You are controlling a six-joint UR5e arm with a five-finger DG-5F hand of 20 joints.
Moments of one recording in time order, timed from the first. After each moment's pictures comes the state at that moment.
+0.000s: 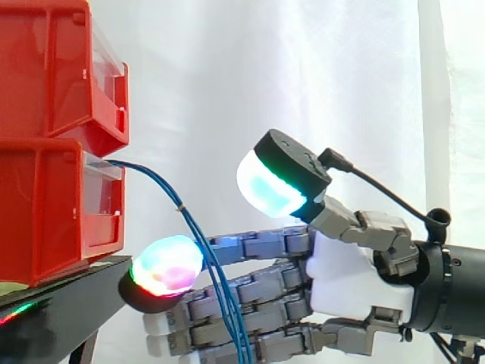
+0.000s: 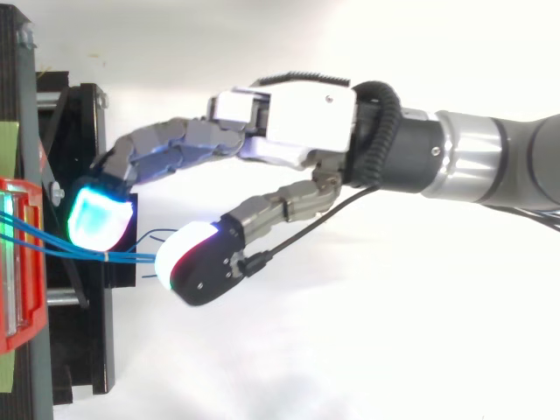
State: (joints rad) arm 0.08 -2.42 -1.22 -2.49 -1.41 -0.11
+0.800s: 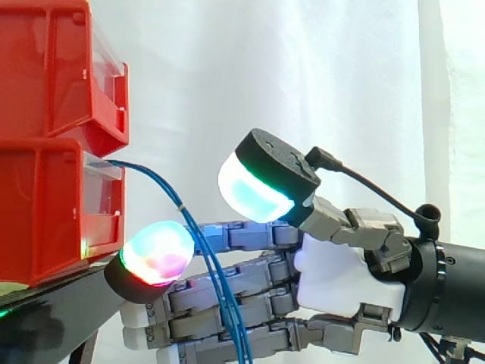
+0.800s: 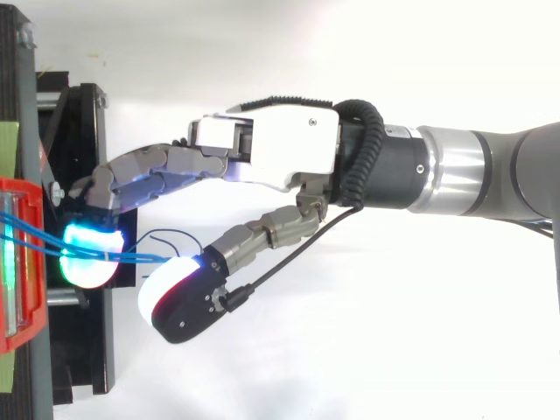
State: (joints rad) arm 0.09 -2.44 -1.18 -2.46 -1.44 -0.13
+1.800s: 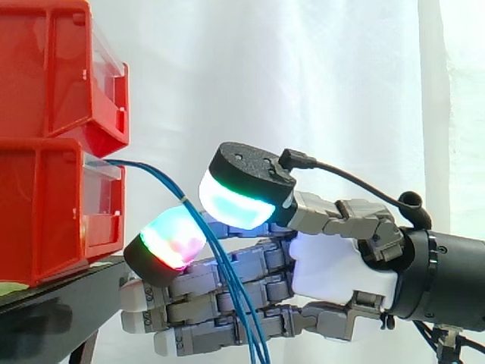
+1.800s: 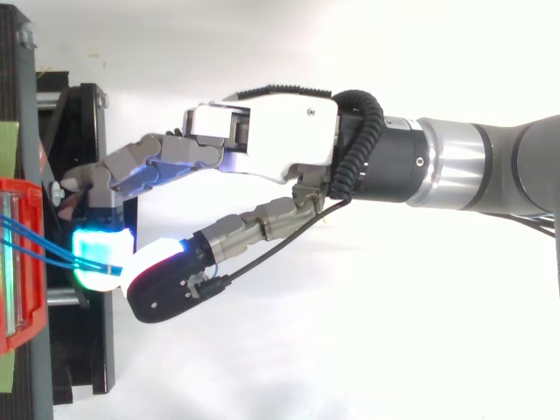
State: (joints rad) arm 0.08 -2.44 -1.17 -2.47 -1.44 -0.14
